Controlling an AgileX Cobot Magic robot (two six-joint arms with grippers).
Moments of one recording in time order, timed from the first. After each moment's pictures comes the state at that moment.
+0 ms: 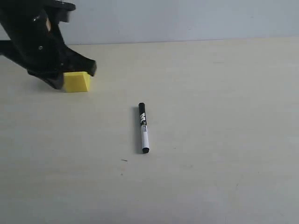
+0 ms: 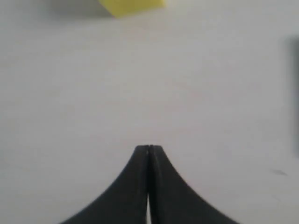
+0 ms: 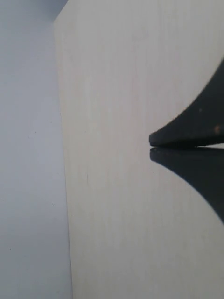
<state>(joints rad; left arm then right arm) -0.57 1.71 -1.33 0.20 1.07 -0.40 -0.14 0.00 -0.02 -0.03 0.36 0.06</state>
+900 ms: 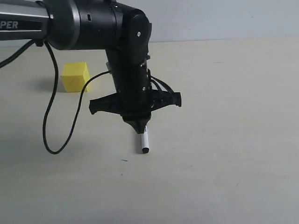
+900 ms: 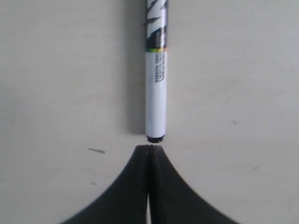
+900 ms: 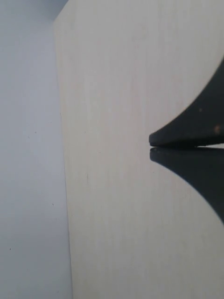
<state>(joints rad) -0.79 2.08 -1.57 -0.07 1.07 -0.76 -0.14 0.00 -0.02 -0.03 0.36 0.06</state>
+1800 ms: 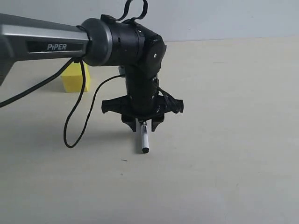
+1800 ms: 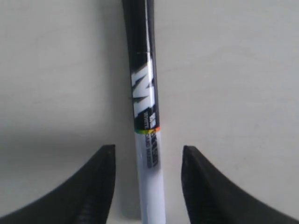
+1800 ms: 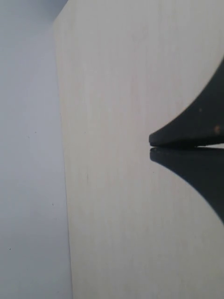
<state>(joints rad) -0.80 2.24 -1.67 0.04 1.02 -0.78 -0.14 0.00 -0.02 -0.03 0.36 0.06</state>
